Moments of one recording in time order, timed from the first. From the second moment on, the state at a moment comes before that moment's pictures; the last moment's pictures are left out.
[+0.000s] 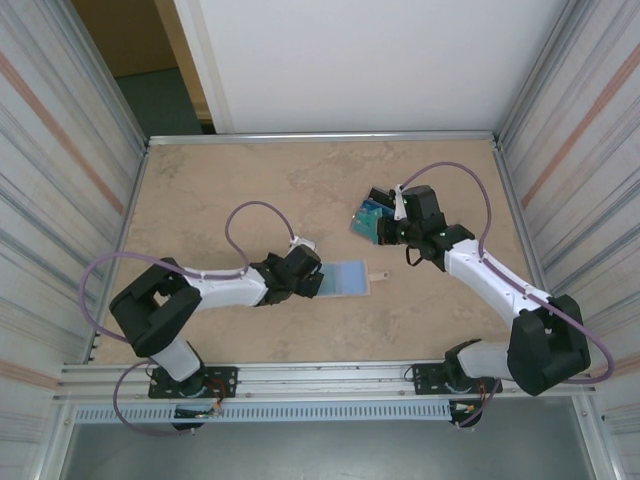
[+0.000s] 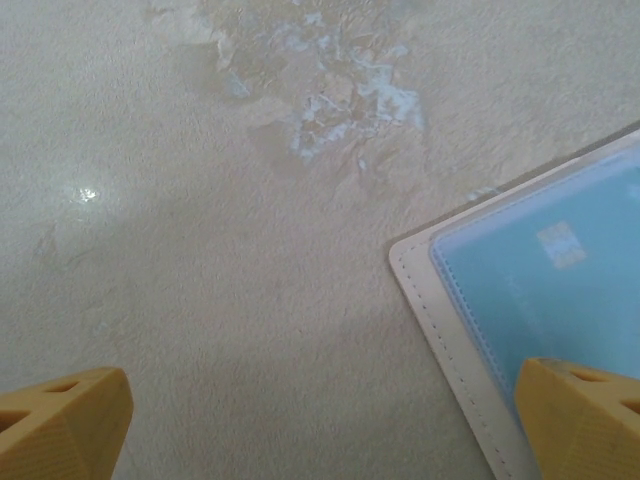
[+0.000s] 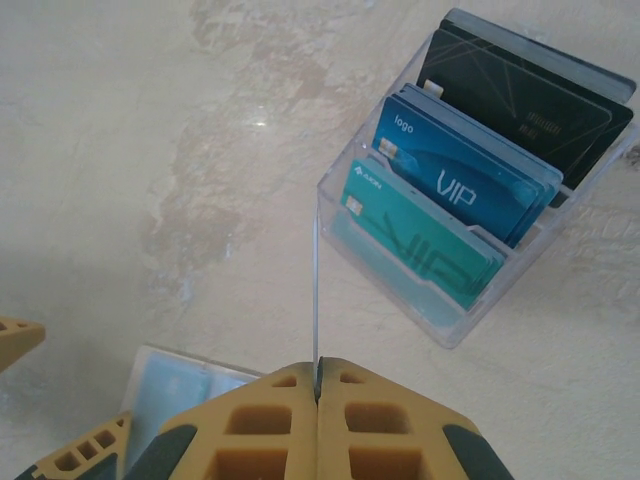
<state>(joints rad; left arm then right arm) -0.89 1.63 0.75 -0.12 -0.42 -0.34 0.41 1.29 0.87 -0.32 -0.10 0.35</state>
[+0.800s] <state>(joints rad) -0.86 1.62 0.76 -0.13 -0.47 -0.33 0.39 1.46 1.07 -0.36 -0.10 0.03</state>
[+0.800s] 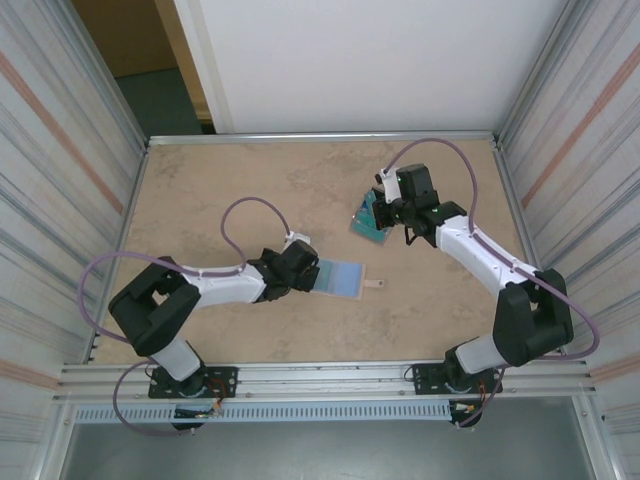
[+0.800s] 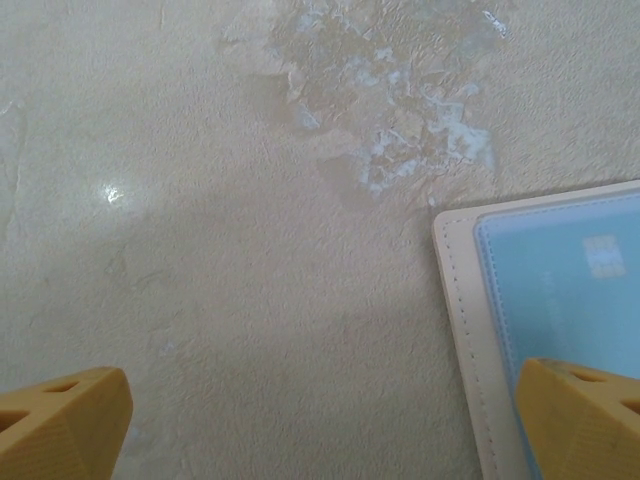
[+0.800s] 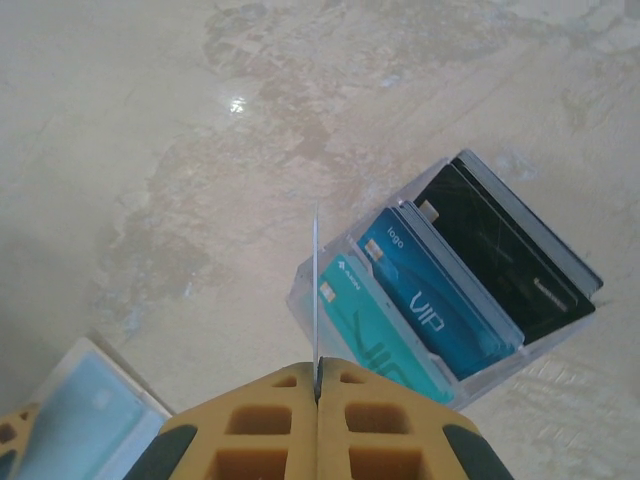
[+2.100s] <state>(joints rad) -0.70 1.26 0.59 -0.02 -0.34 -0.40 0.34 1.73 1.24 -0.49 -0.15 -0.29</state>
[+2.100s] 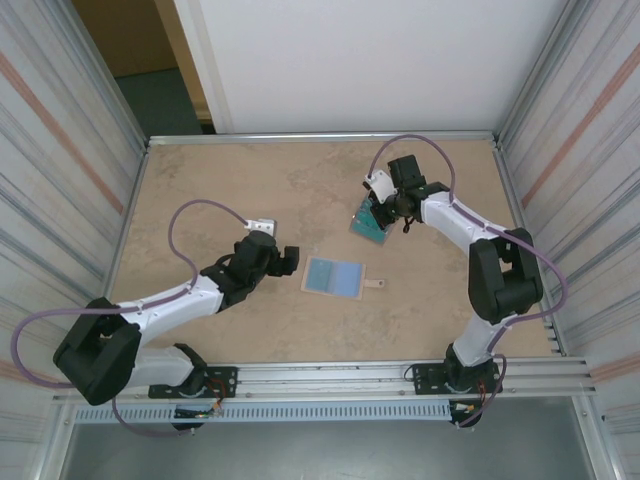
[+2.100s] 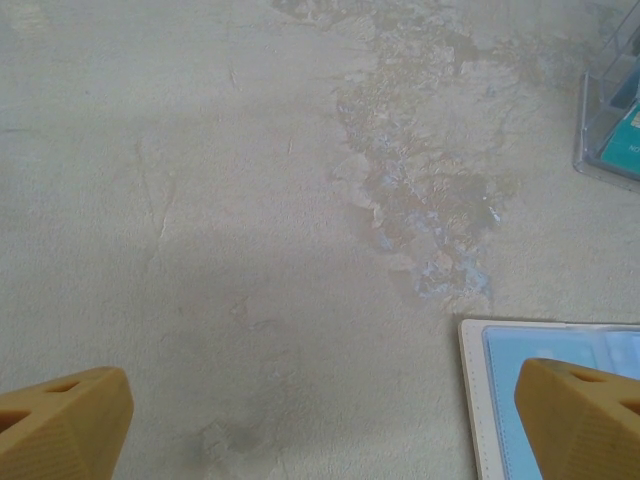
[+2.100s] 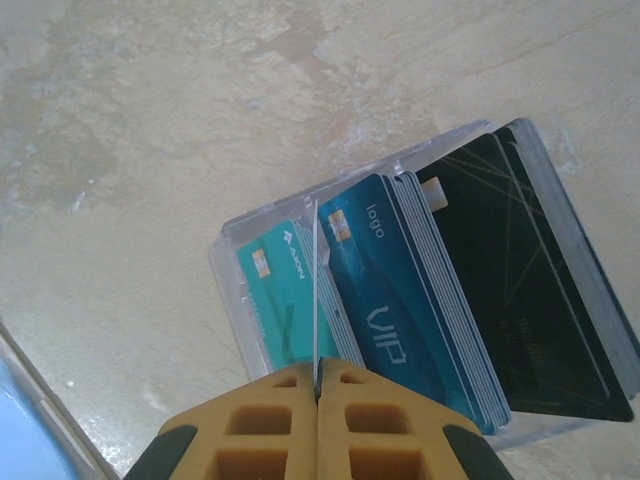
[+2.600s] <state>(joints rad) -0.68 1.26 0.58 -0.02 -0.34 -0.41 0.33 1.77 1.26 -0.52 -0.19 -0.31</state>
